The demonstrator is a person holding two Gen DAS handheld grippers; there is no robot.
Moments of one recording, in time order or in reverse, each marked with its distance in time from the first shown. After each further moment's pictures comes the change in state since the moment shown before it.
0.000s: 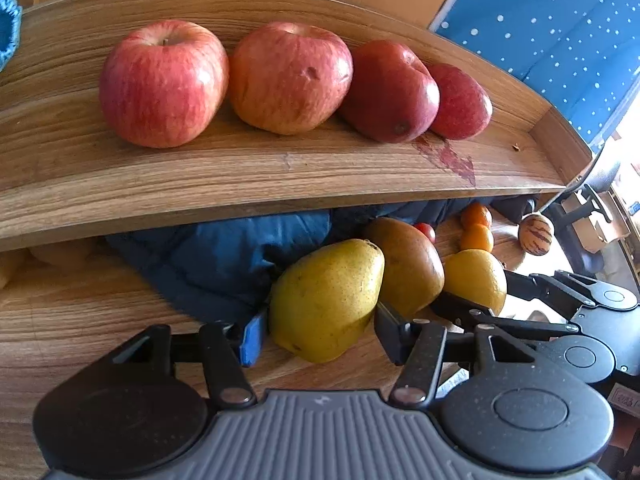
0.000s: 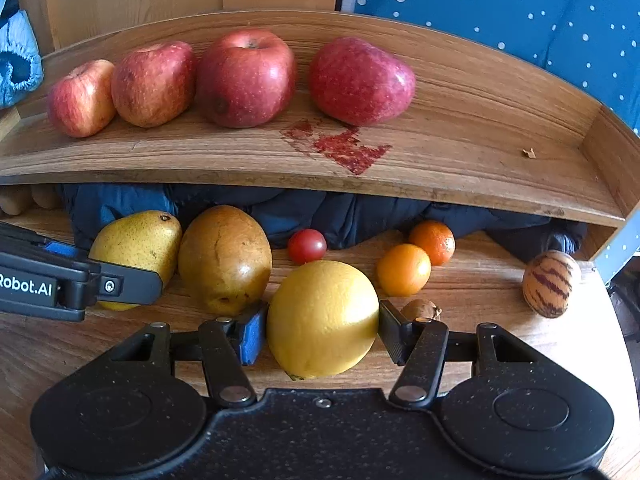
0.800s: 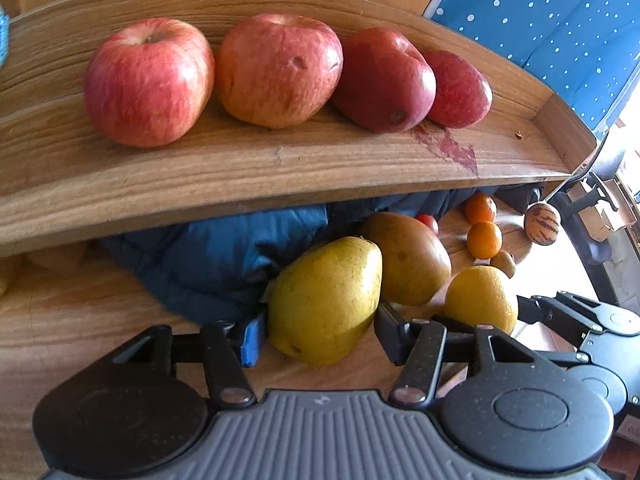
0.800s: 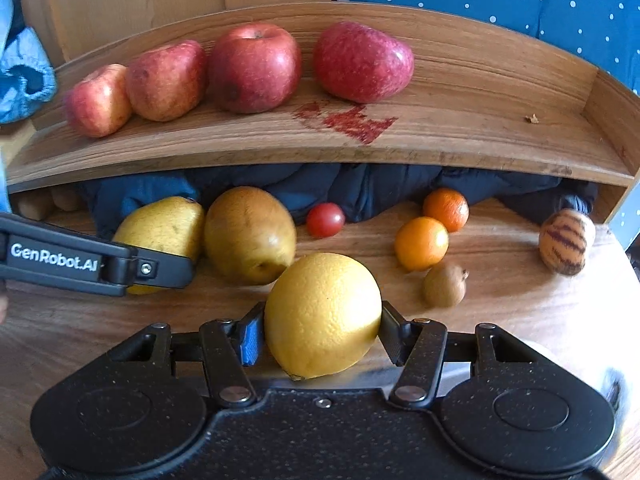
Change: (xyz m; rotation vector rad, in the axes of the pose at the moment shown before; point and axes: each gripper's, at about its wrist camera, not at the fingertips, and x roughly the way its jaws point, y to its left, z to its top) left arm 0.003 -0.007 -0.003 0.023 0.017 0.028; right arm -0.007 -0.007 -0.021 0.077 -0.006 0.066
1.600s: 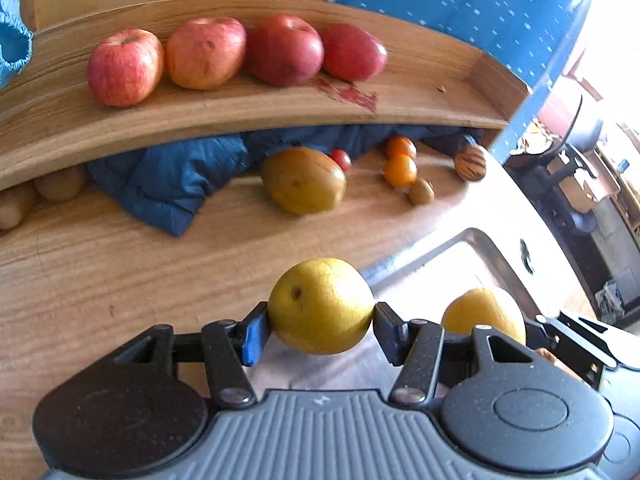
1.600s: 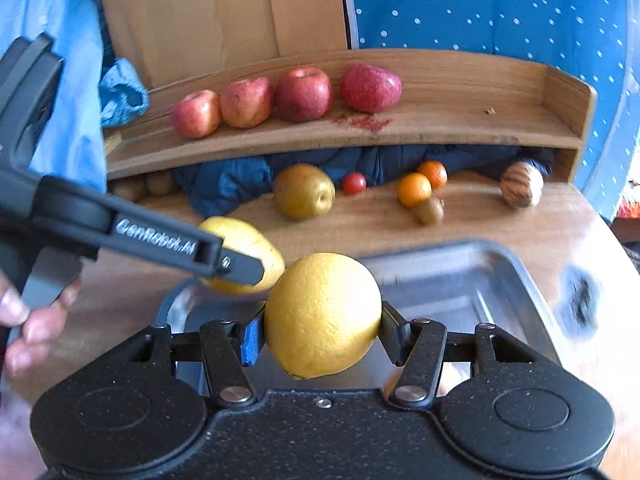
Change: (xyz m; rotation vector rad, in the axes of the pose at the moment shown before) left arm -0.049 -0.067 -0.066 0.077 0.002 -0.007; right arm -0.116 0.002 -0.086 0.037 -0.106 0.108
